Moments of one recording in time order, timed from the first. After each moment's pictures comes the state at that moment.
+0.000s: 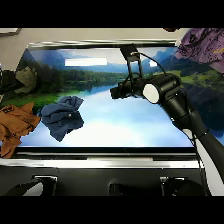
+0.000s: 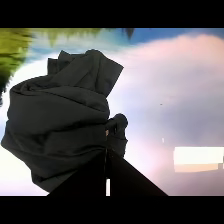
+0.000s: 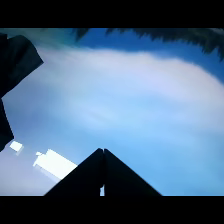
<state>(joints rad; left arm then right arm) 0.14 -1.13 1.64 1.24 -1.52 -1.60 0.57 -1.29 1.45 -1.52 0.93 1.71</state>
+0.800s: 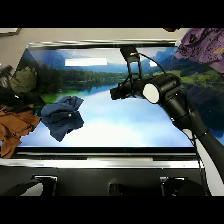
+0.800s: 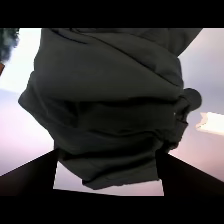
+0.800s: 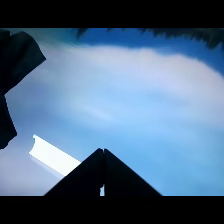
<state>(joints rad) 0.11 -1.20 1.24 1.39 -1.33 -1.69 0.57 -1.29 1.45 -1.51 0.95 1.71</state>
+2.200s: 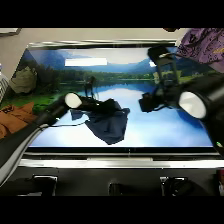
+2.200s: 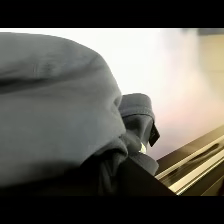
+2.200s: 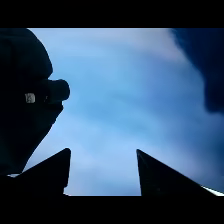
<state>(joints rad) -0.59 -1.51 1.28 0.88 -0.75 -1.84 0.57 -1.03 1.44 -1.81 1.41 1.74</state>
